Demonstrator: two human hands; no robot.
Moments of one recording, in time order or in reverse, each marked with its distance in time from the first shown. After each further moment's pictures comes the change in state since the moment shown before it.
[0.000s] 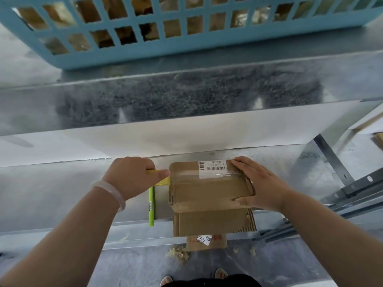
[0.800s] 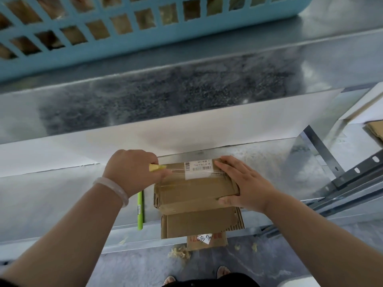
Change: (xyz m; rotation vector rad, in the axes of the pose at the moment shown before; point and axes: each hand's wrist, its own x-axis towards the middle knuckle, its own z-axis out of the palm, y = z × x) left_hand 0.013 0.046 -0.007 0.266 0.144 0.216; right_hand -0.003 0.002 0.008 0.066 0.050 -0.081
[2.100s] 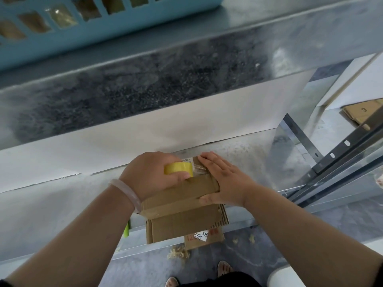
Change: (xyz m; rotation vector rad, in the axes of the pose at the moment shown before) left_hand 0.020 0.067 0.005 -0.408 -0.126 0.148; right_hand 0.004 0.006 0.007 0.028 -0.026 0.026
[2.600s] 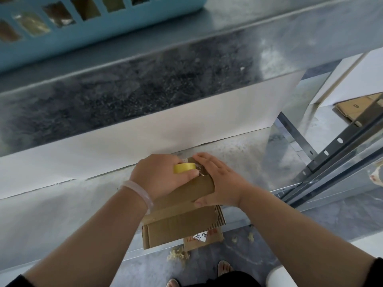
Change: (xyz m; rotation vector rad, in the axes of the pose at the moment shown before) left_hand 0.017 0.027 0.009 0.159 -0.076 -0.082; right_hand 0.000 -0.004 -0.002 0.185 0.068 0.009
